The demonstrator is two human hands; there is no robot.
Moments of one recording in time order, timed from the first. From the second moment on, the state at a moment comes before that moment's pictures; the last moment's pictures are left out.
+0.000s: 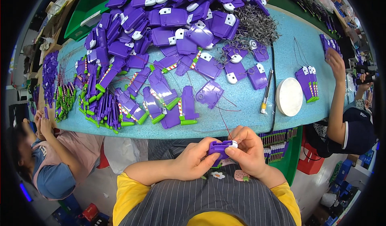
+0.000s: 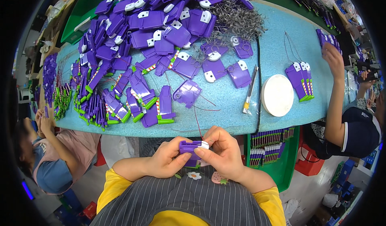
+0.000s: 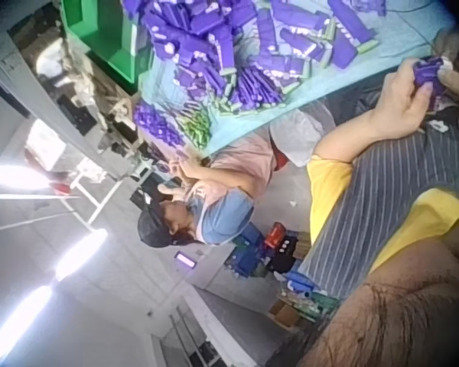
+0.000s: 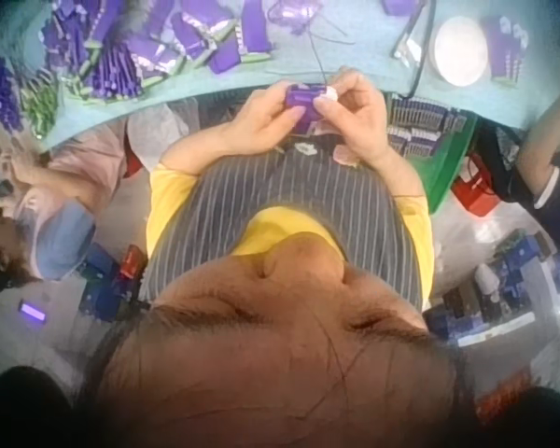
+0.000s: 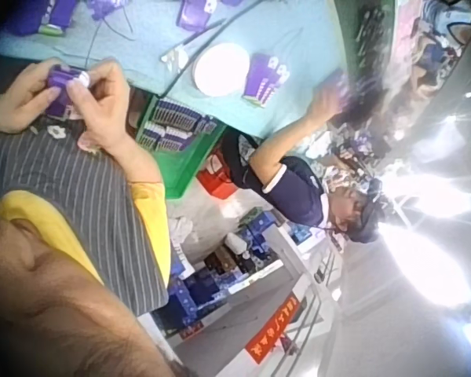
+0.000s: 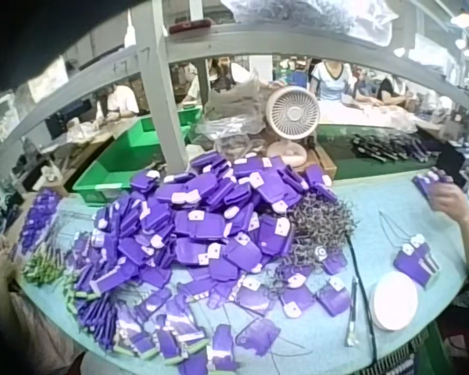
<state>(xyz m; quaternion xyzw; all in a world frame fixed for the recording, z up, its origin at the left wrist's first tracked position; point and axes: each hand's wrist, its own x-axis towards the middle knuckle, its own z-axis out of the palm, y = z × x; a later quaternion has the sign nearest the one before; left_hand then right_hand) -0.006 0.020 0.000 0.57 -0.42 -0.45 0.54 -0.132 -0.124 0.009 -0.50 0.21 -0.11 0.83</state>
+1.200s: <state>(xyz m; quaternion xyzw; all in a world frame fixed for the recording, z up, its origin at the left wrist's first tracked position) -0.018 -0.005 -0.015 0.56 -0.29 -0.34 0.69 -0.139 -0.130 -0.005 -0.67 0.23 -0.13 0.69</state>
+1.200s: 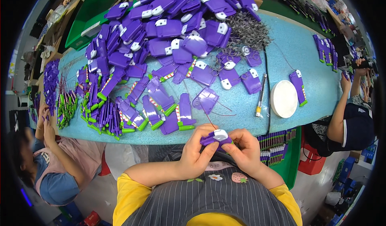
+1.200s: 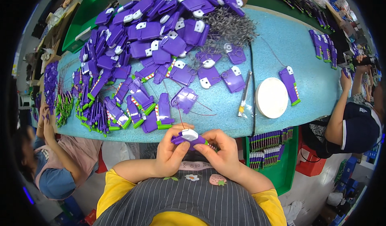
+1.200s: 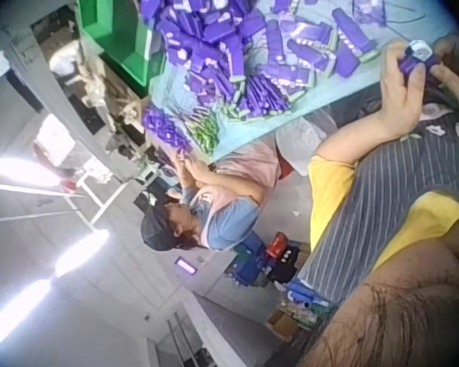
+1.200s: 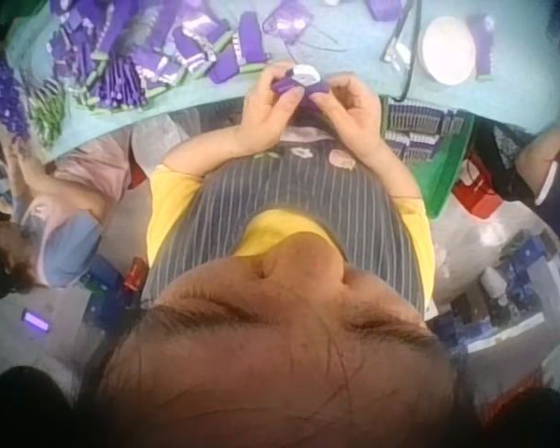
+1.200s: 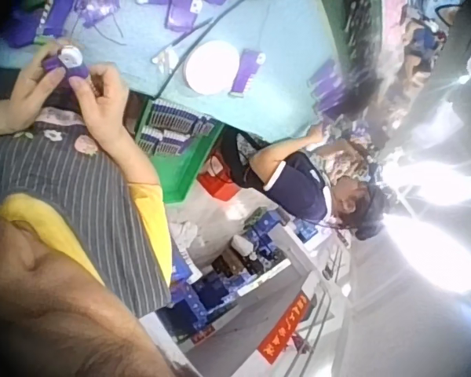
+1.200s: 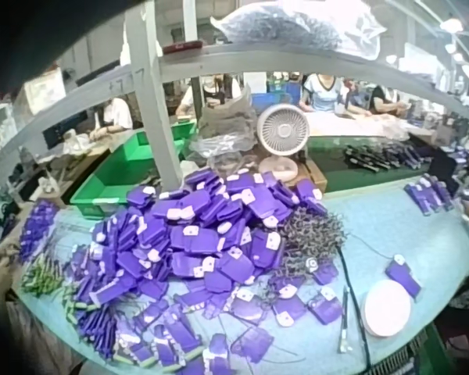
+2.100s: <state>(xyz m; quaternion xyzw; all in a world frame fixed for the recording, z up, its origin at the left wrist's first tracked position) 0.040 -0.168 0.009 0.70 -0.67 -0.04 0.23 -0.219 -0.385 -0.017 -0.81 0.49 -0.29 0.12</state>
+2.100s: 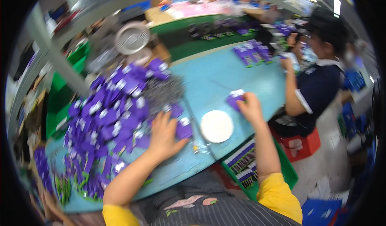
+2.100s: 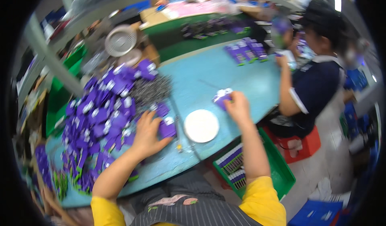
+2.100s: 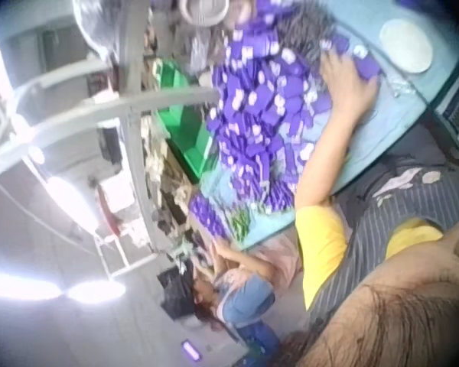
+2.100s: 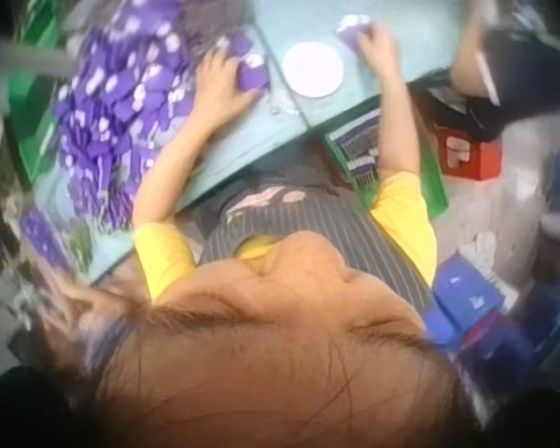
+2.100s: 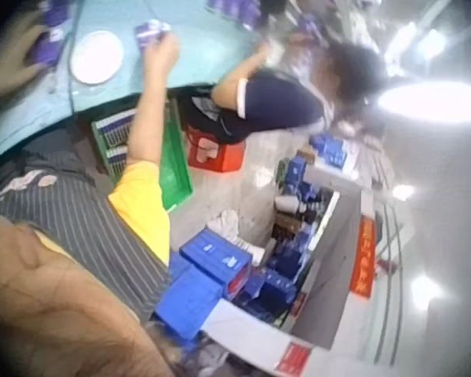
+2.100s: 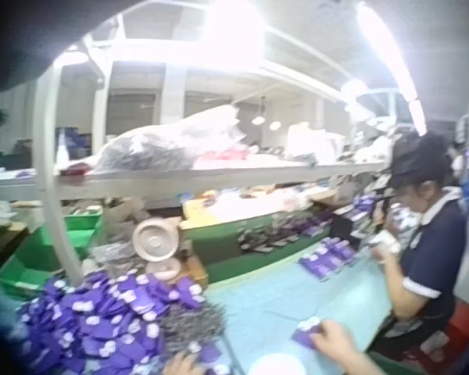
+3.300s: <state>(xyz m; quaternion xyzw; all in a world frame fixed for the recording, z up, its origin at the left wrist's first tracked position) 0.060 0.034 -0.011 0.54 -0.26 -0.35 0.72 -0.085 -0.147 0.005 -0.92 0.09 -0.27 0.27</state>
